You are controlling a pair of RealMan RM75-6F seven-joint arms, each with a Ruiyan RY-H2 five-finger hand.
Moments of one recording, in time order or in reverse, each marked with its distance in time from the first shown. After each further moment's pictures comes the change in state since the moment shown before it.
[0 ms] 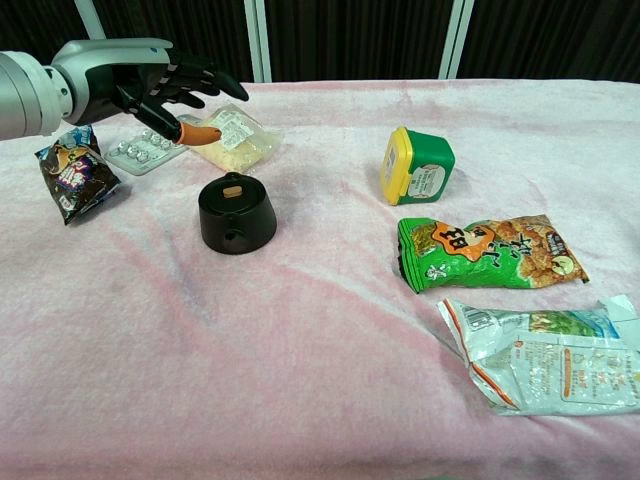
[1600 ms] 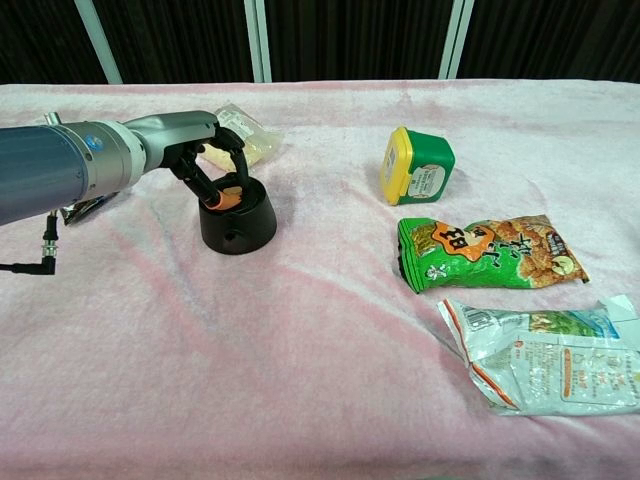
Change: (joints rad) left arm -0.166 -0.221 0.050 0.018 -0.567 0.216 0.692; right arm 0.004 0.006 0.000 0.001 0.000 -0.013 0.018
